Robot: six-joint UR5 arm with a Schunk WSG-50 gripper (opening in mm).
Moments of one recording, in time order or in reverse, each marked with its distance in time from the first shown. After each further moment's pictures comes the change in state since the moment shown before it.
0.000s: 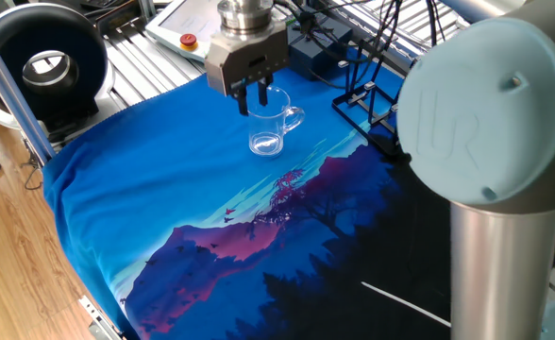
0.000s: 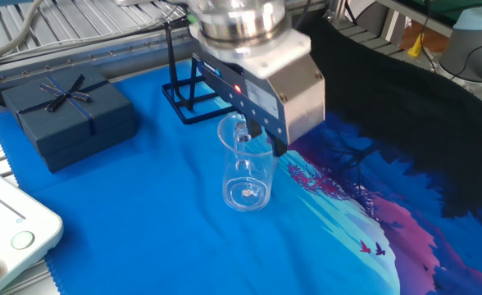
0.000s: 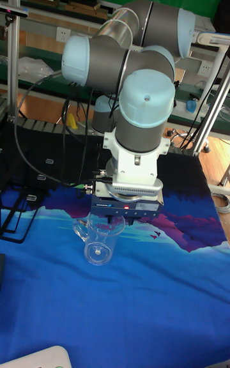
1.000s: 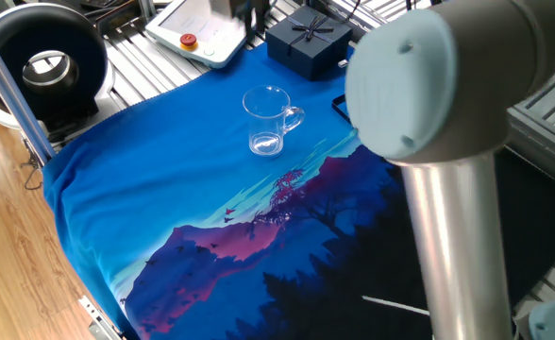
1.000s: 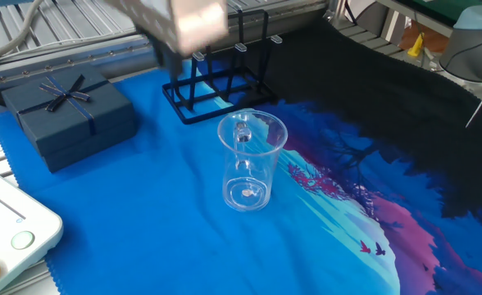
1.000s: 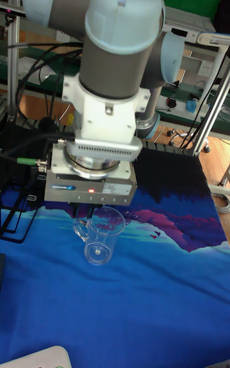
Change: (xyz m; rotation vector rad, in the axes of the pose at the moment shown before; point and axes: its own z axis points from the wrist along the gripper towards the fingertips) arm -0.057 -0.088 -0.115 0.119 -0.098 -0.075
